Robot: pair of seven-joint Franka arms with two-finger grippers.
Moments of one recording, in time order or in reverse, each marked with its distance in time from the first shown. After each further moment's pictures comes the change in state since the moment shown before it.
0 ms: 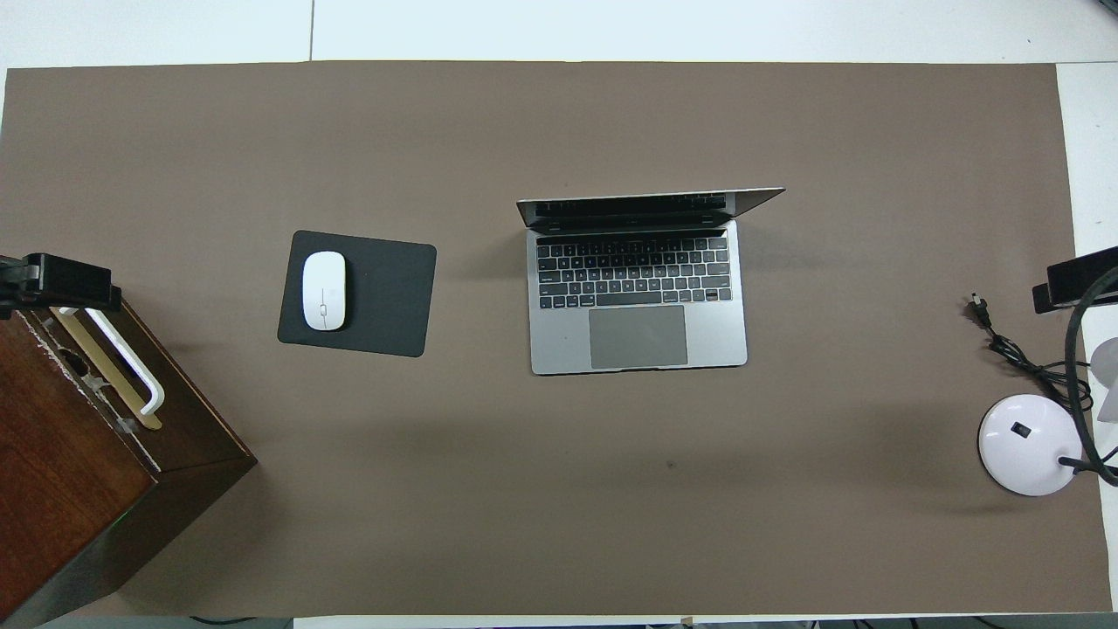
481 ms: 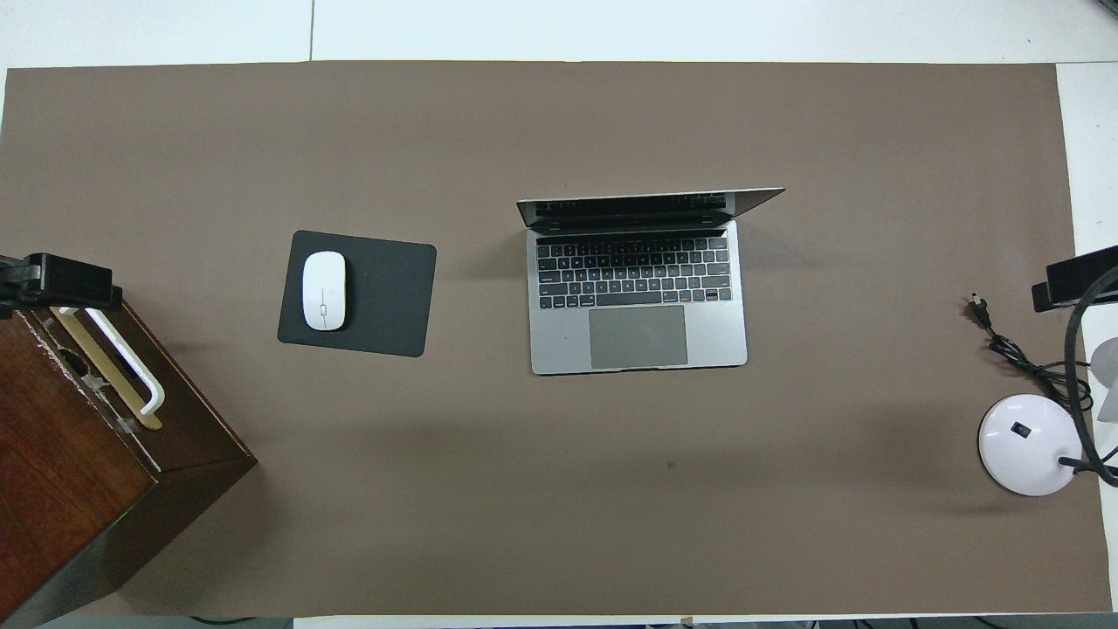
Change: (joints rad) left arm 0.000 0.000 -0.001 0.000 0.000 0.000 0.000; right arm 0.000 0.000 0.003 0.002 0.000 0.010 -0.022
